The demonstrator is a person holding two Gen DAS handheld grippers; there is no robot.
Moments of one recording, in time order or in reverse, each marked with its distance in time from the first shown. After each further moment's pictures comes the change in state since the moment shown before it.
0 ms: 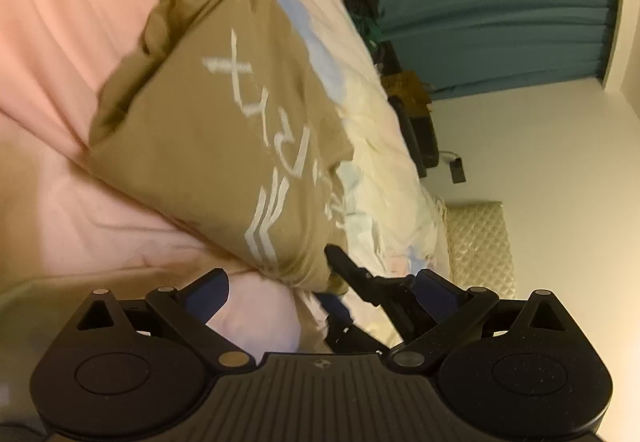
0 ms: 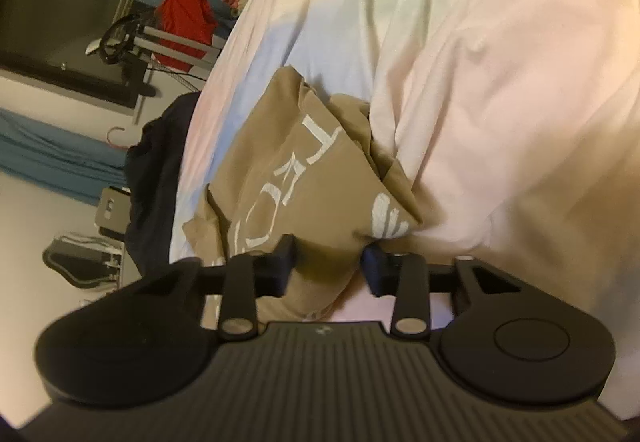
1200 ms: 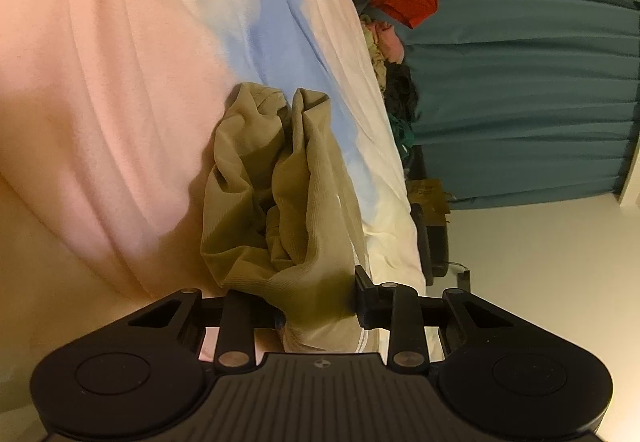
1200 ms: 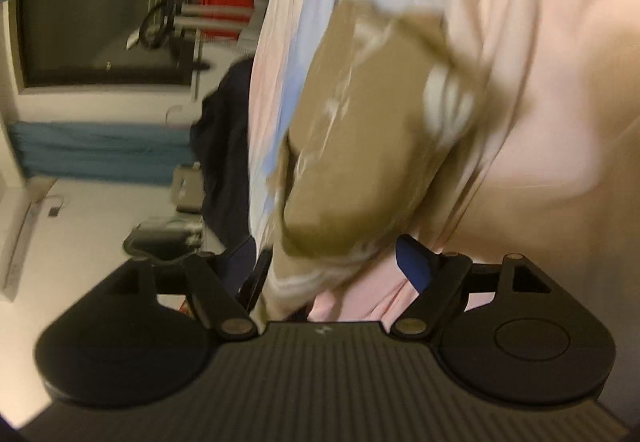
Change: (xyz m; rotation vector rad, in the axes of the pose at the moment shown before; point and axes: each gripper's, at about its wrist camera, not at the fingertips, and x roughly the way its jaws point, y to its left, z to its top) left arm 0.004 0.027 0.051 -0.194 -0.262 0.013; right arm 0.035 0.004 -0.002 0.154 0.198 0.219
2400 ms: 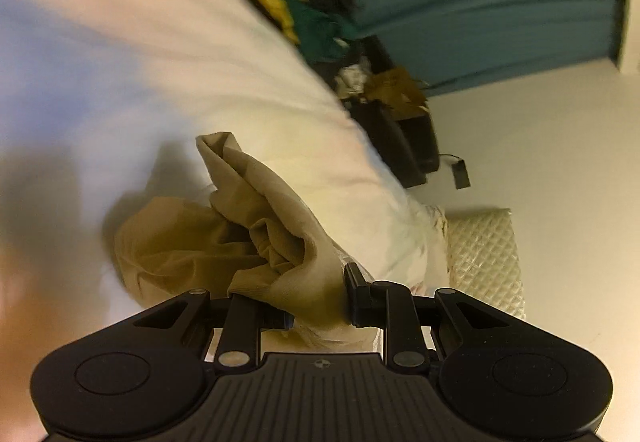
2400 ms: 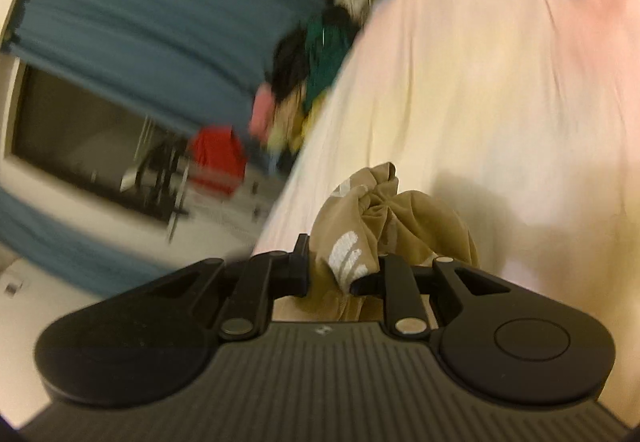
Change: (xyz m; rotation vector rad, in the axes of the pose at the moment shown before) left arm 0.183 -0.264 0.005 0.312 0.290 0.038; right arm -0.145 0.104 0.198 -0.165 -0.534 -0.158
